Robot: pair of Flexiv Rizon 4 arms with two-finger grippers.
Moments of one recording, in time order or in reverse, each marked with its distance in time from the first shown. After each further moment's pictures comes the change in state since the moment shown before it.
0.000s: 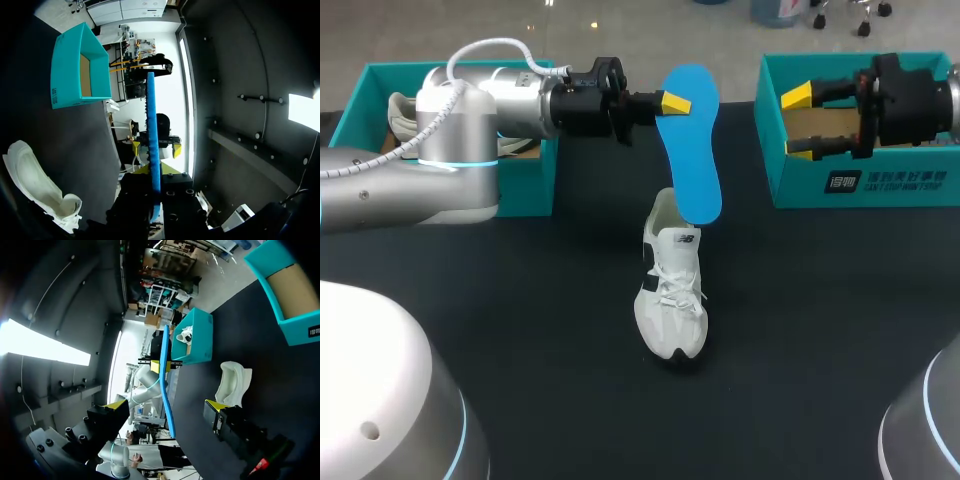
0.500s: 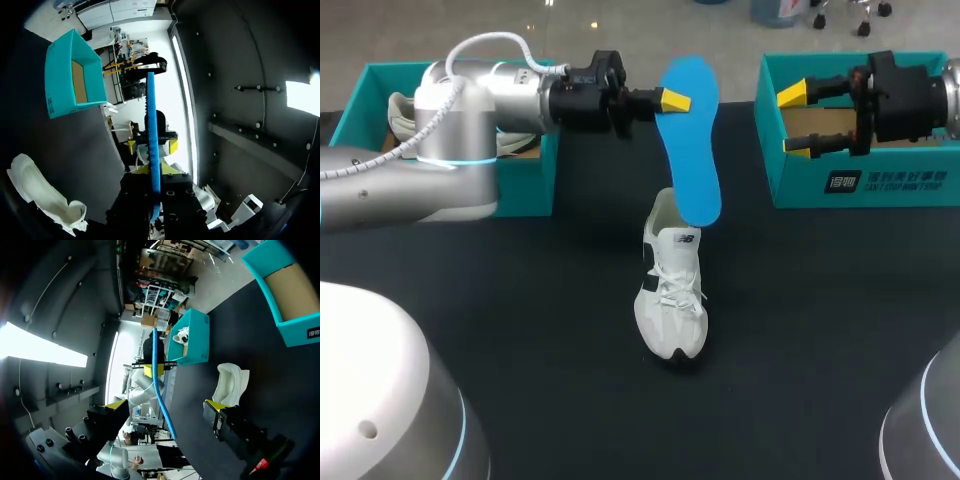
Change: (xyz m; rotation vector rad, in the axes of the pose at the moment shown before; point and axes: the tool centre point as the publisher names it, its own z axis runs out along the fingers) left arm 0.006 0.000 0.000 -0.017 -0.009 0.132; right arm -0.003 0.006 0.003 0.000 -0.025 0.013
